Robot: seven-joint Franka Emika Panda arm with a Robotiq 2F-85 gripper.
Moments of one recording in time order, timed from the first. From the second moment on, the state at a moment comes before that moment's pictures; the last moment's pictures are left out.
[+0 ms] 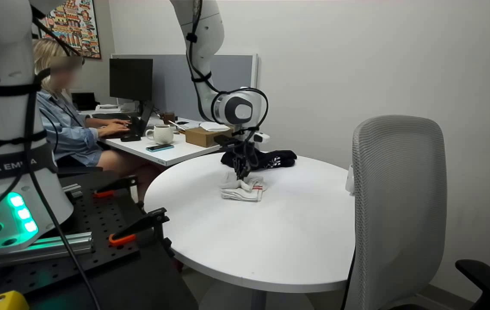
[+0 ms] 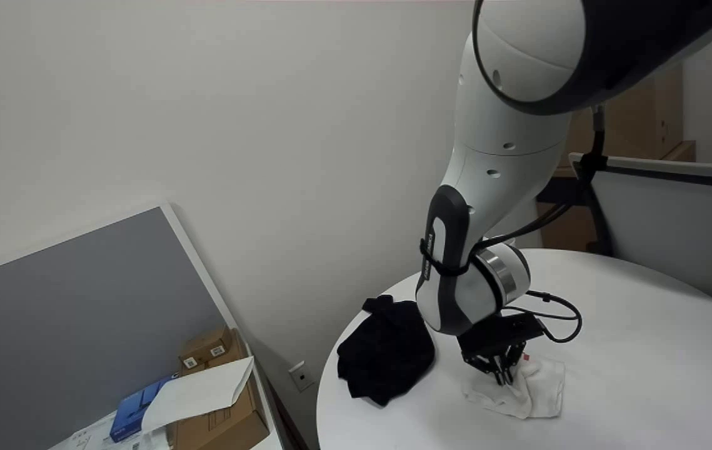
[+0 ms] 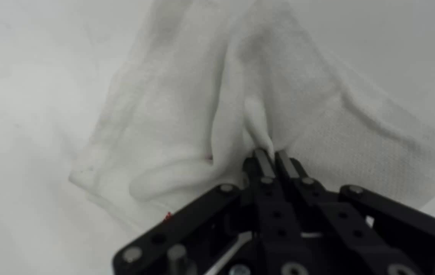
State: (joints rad) arm 0.27 0.83 -0.11 -1.87 0.08 2.60 0.37
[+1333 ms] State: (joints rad) arm 0.19 0.74 -0.04 -2.08 0.07 2.66 0.37
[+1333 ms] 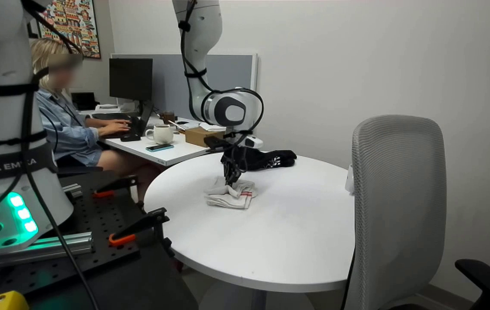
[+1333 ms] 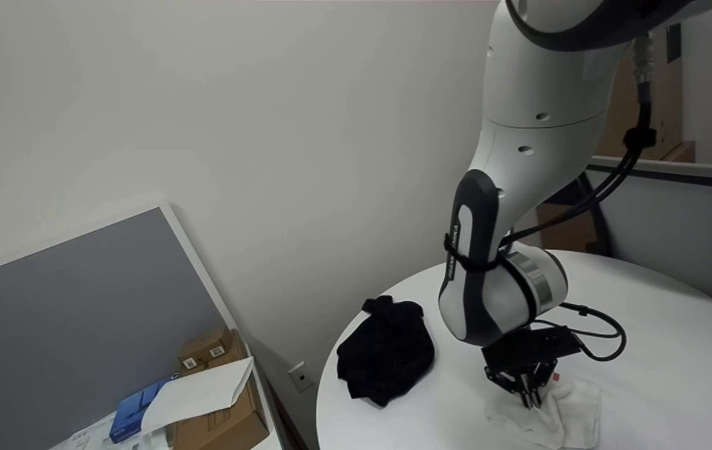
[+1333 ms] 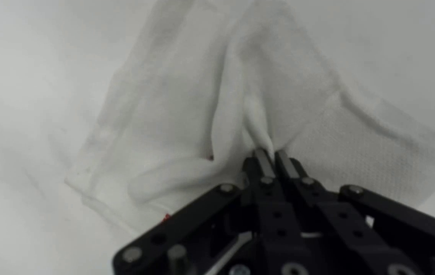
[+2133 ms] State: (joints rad) arm 0.13 0.95 -0.15 -1.62 0.07 2.39 0.38
